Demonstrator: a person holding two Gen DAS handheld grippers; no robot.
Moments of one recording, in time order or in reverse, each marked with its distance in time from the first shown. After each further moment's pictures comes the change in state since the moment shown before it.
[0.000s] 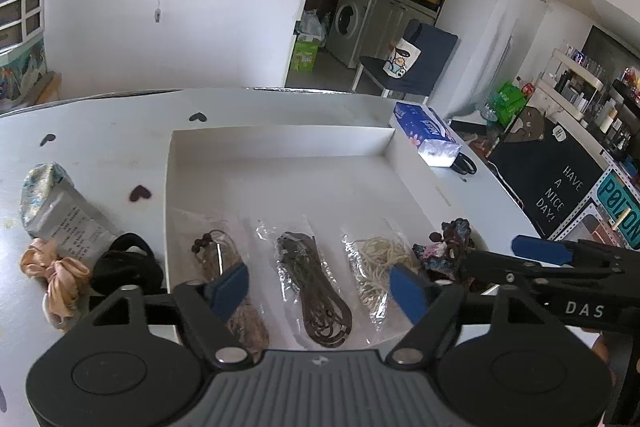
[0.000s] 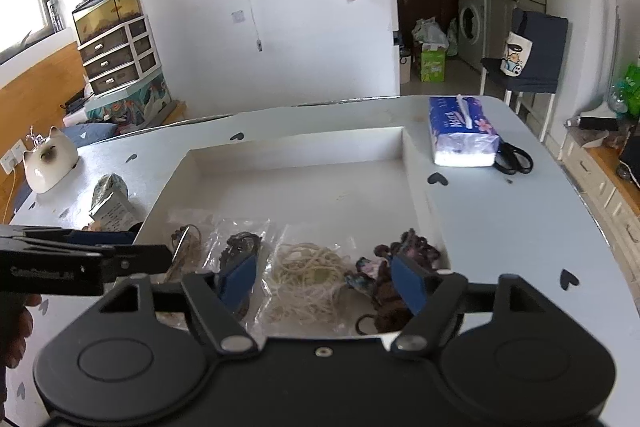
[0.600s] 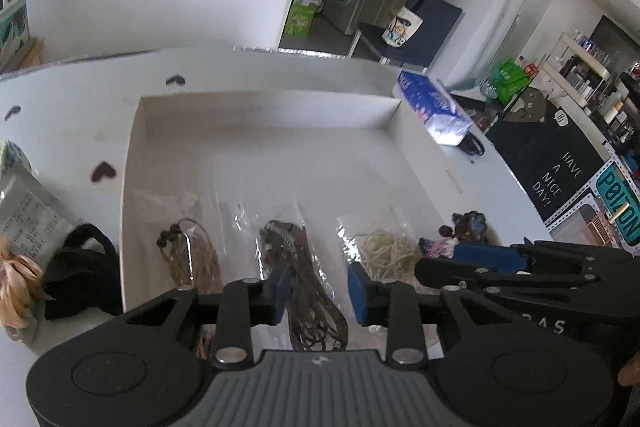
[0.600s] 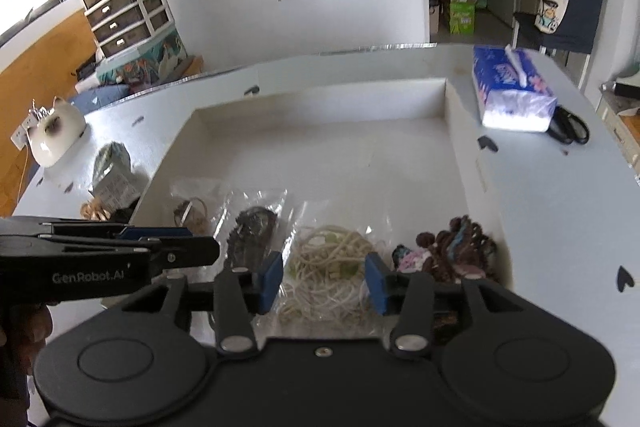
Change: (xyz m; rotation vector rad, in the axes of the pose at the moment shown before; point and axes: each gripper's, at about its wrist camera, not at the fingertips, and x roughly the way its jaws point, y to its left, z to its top) left arm 0.055 0.004 0.011 -0.038 0.116 -0.032; right arm 0.060 0.005 0.015 0.000 0.159 0.086
